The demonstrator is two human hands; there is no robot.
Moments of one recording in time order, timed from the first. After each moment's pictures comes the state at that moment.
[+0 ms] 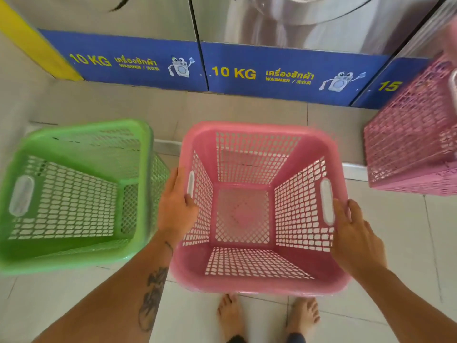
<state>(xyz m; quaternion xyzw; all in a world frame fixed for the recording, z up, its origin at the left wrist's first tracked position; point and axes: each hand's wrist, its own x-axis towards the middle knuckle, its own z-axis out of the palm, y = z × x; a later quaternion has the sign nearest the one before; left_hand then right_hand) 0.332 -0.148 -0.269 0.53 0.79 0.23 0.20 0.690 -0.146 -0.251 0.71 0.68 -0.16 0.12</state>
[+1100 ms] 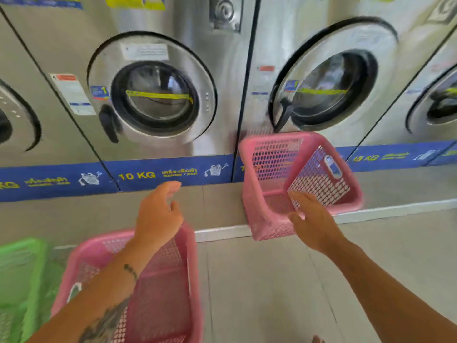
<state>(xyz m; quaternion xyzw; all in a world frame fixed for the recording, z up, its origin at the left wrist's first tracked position) 0.602 -0.042 -0.016 0.64 0.64 0.35 0.22 0.929 -0.093 0.005 0.72 0.64 -0.20 -0.18</state>
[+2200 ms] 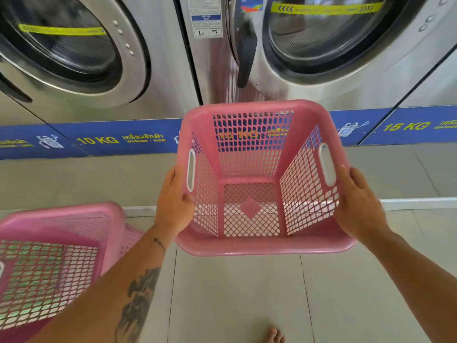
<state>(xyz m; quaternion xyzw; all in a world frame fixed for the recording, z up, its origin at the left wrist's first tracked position) 0.873 0.053 -0.172 0.60 0.71 0.28 0.23 1.239 0.041 -0.149 0.75 0.64 -0.15 -0.10</state>
